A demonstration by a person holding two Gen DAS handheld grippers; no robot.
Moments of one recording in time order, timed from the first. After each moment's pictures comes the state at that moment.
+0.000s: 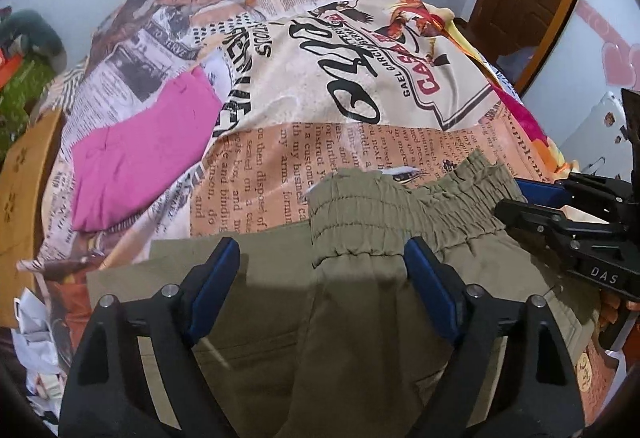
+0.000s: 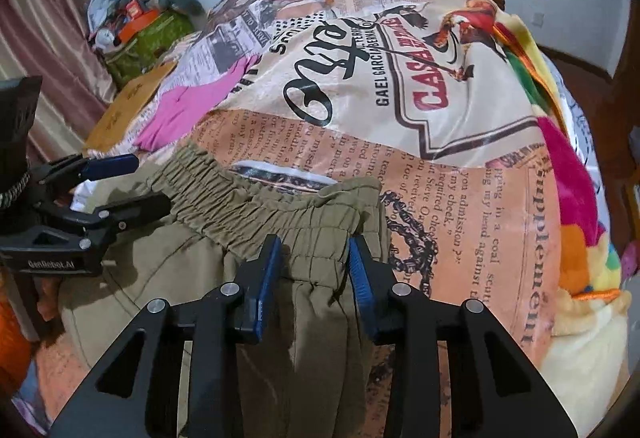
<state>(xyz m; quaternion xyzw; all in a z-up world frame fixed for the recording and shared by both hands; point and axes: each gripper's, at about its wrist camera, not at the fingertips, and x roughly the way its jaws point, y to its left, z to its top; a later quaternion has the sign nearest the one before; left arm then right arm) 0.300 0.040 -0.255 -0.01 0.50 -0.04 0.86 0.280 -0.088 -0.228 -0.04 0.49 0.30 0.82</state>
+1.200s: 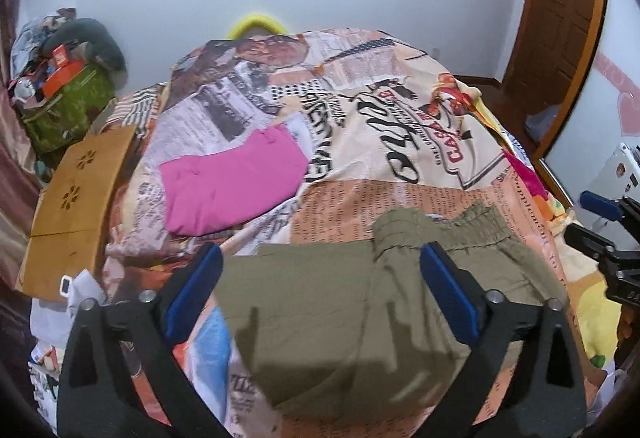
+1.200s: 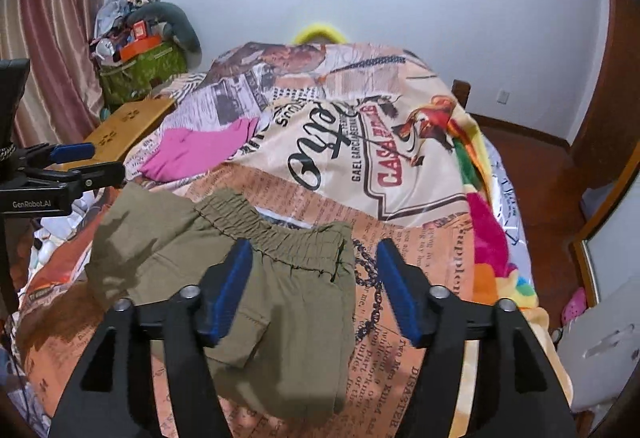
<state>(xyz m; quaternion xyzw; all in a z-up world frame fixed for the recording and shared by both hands) 0.227 0.088 -0.168 -0.02 0.41 0.05 0.91 0.218 -0.098 -0.146 -0.07 0.38 0.25 0.89</state>
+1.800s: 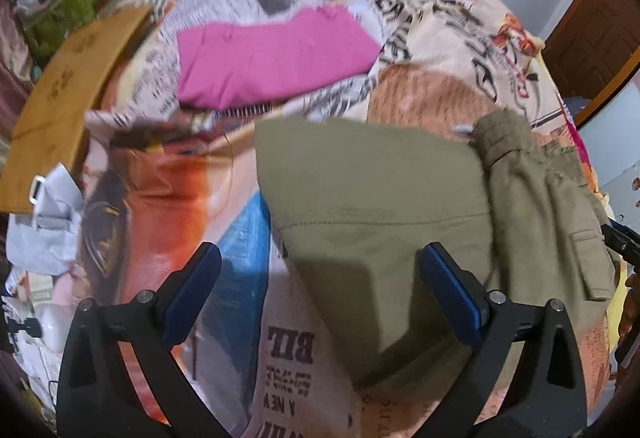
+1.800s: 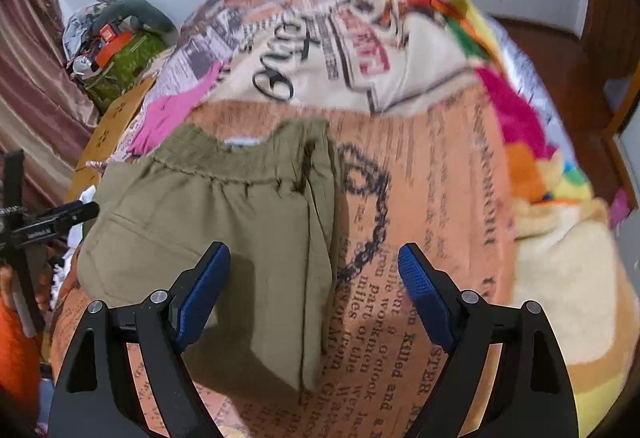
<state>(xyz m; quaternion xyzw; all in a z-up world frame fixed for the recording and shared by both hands) 0.224 0.158 -0.273 -0.11 0.54 0.07 0.83 0.250 -0.130 -0.236 0.04 0.53 0.25 0.81</state>
